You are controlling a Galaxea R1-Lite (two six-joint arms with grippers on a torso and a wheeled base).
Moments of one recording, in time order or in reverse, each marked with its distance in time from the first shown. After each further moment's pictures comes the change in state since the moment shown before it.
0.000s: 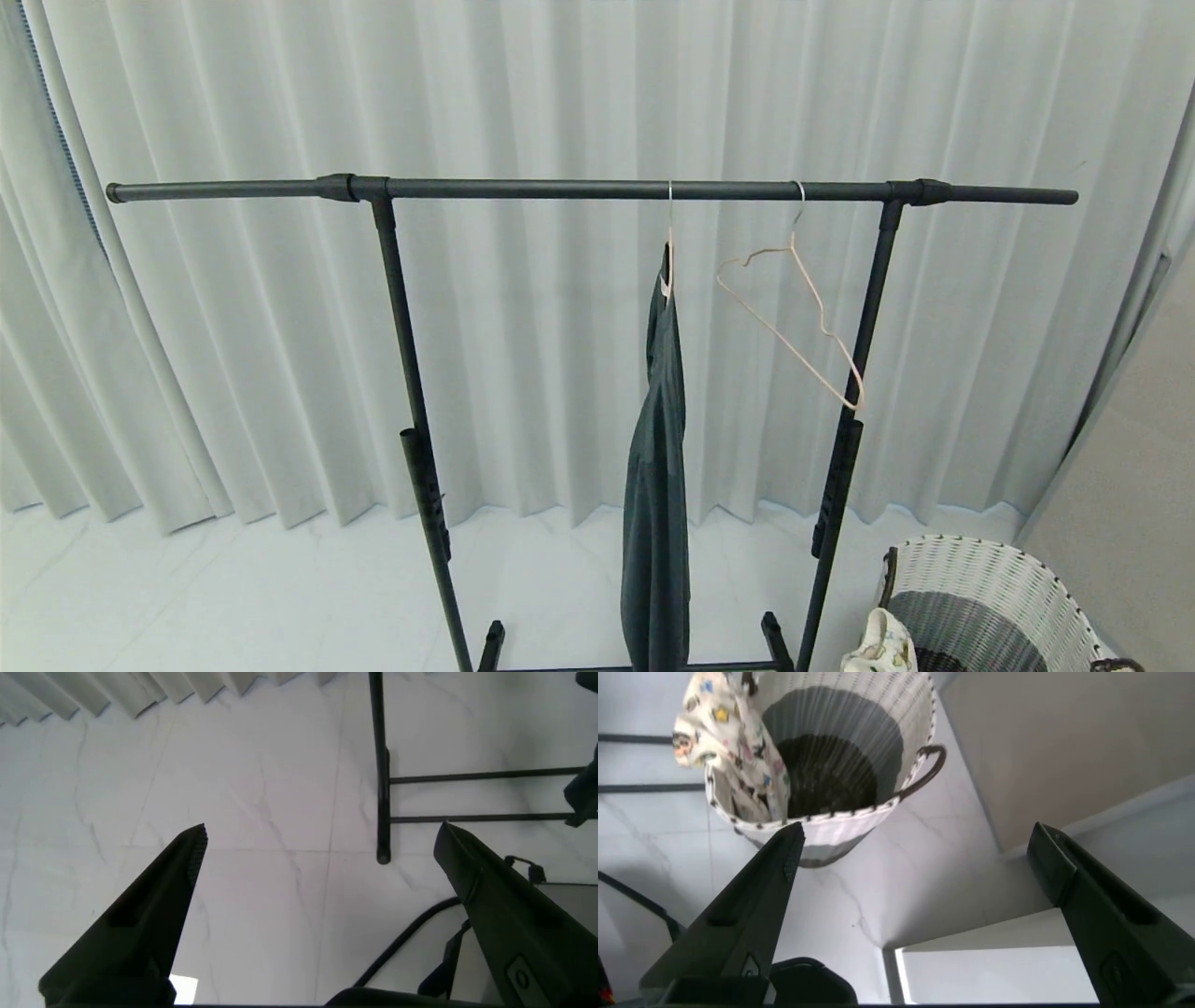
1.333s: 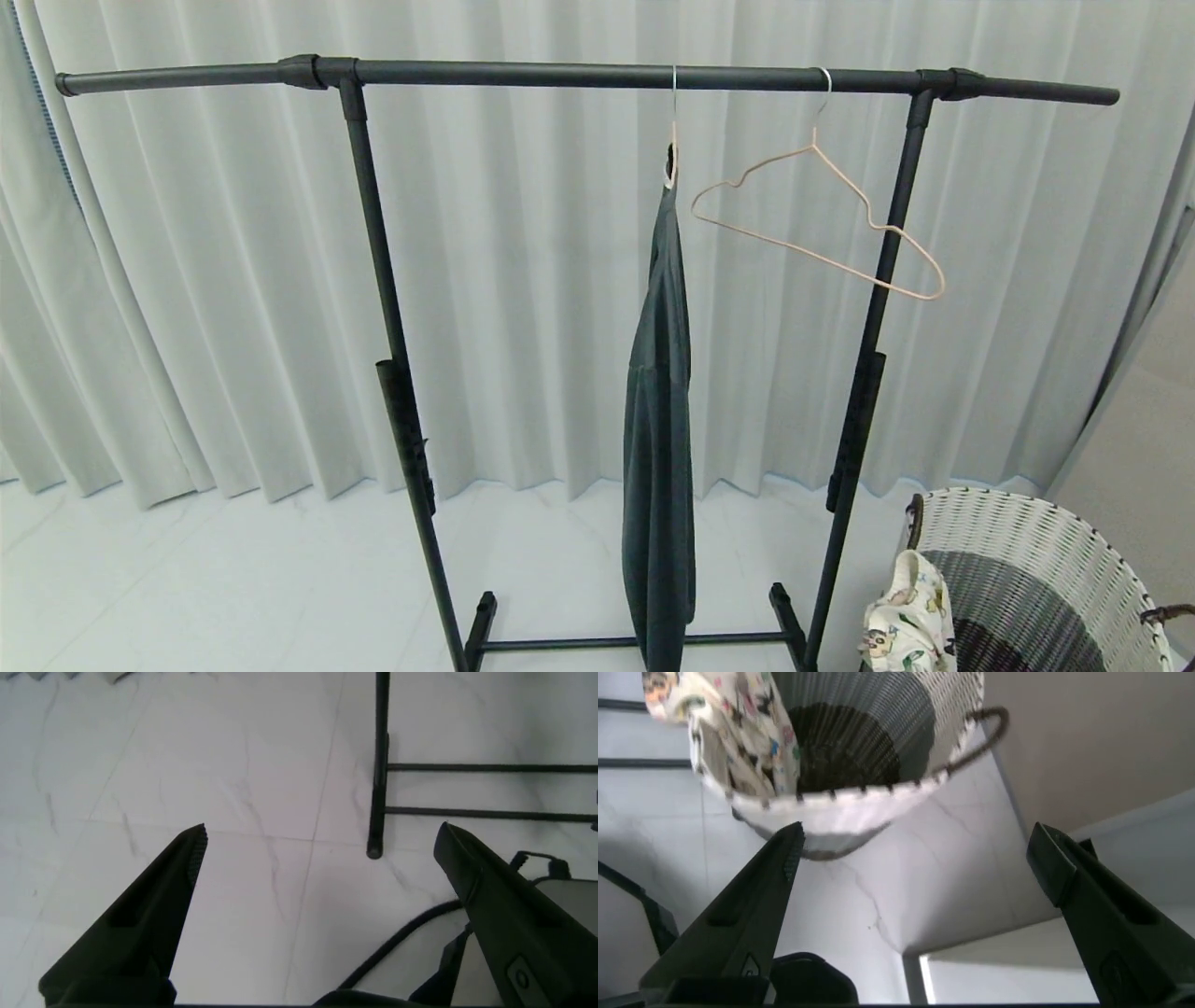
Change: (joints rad) left arm -0.028 -0.011 0.001 0.003 0.040 -0.089; right arm 0.000 0.029 0.000 0.000 0.000 0.000
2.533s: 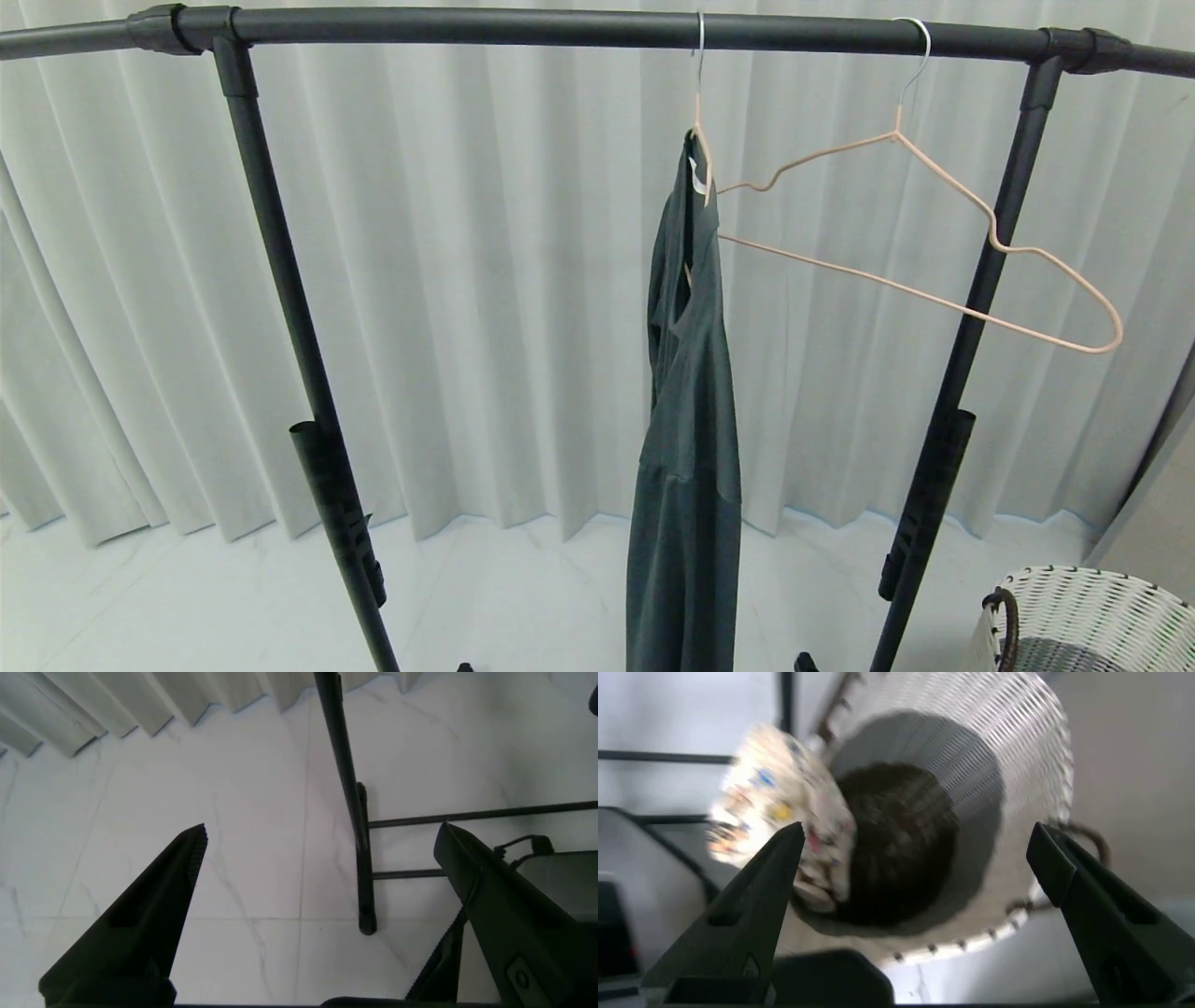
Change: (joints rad) left arm -0.187 -0.005 0.000 0.002 0.053 -0.011; right arm -0.001 0.066 -0.004 0.000 0.114 0.038
